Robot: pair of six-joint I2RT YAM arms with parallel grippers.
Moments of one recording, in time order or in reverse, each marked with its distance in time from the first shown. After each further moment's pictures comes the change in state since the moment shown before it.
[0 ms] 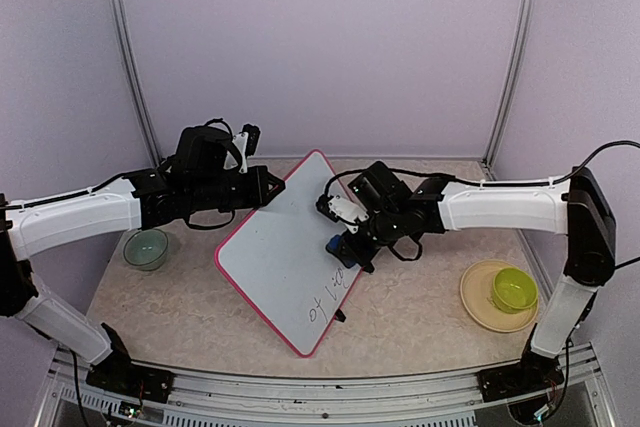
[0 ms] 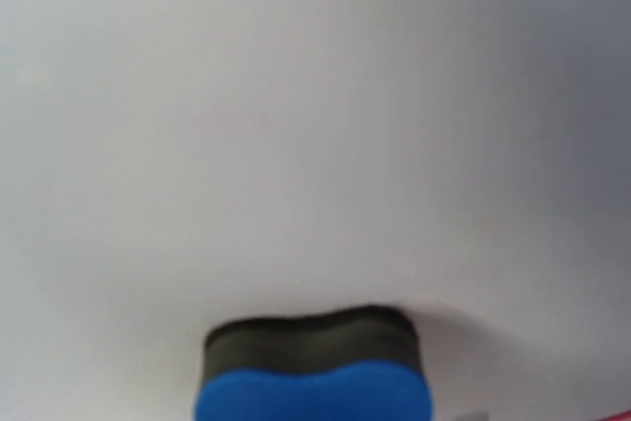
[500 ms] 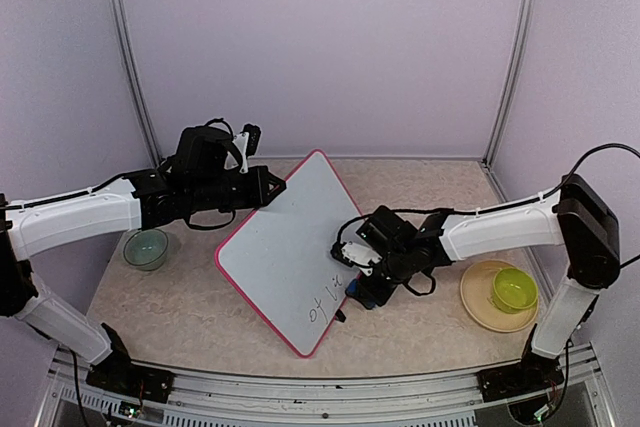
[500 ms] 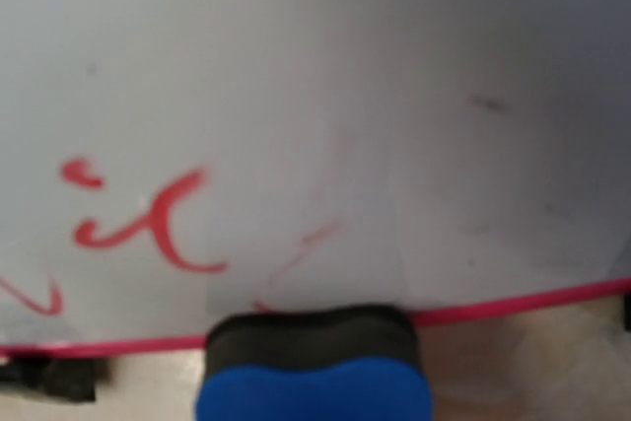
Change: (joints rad) left arm -0.004 0.000 0.000 0.003 0.002 0.000; right arm 0.039 -0.029 -0.272 0.053 -0.013 0.031
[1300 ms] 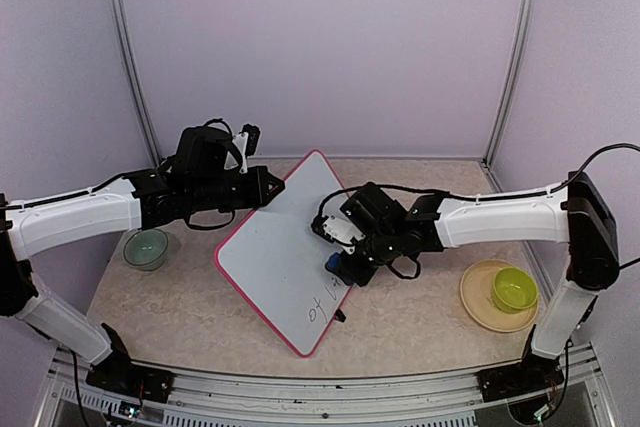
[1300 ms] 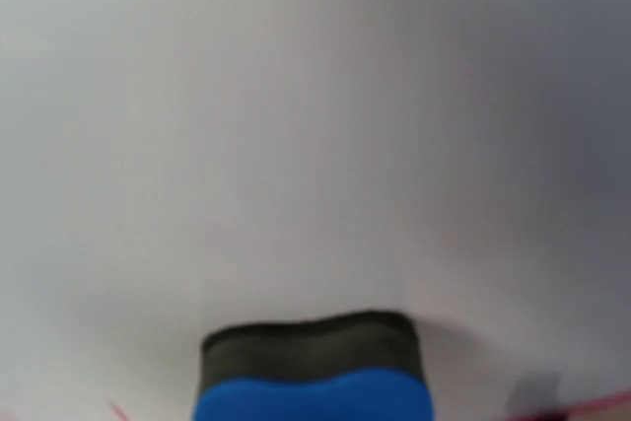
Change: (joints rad) left arm 0.000 0.000 0.000 -0.006 -0.013 0.000; right arm 0.045 0.015 0.198 -0.027 0.079 -0.020
